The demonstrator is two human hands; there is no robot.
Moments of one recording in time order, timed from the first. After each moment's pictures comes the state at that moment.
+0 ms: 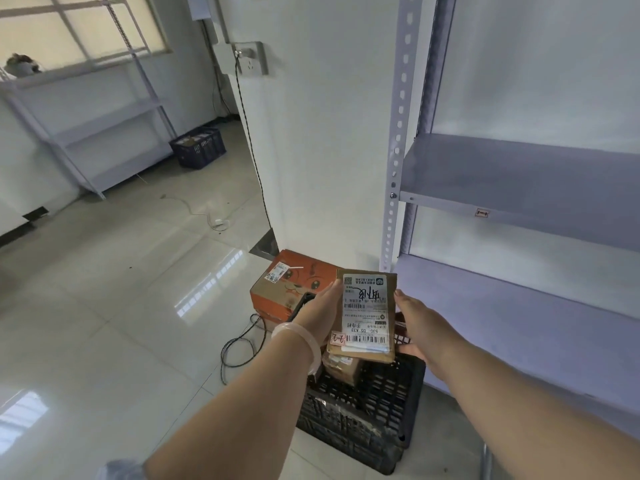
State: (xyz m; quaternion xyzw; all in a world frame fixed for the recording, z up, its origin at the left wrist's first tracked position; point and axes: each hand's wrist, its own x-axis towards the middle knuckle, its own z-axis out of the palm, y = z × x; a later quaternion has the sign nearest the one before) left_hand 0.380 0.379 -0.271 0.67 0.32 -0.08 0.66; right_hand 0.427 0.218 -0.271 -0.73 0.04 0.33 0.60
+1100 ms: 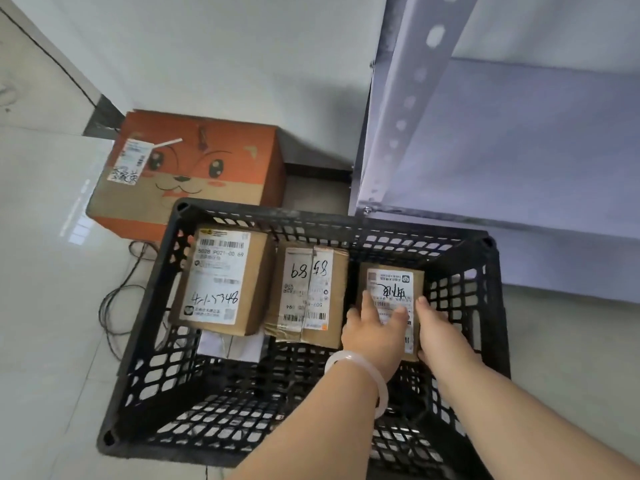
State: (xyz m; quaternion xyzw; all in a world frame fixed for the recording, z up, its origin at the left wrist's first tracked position) left_hand 0.527 0.354 -0.730 0.72 0.30 -0.38 0.50; right_hand 0.541 0.260 -0.734 -0.70 0.44 0.33 0.46
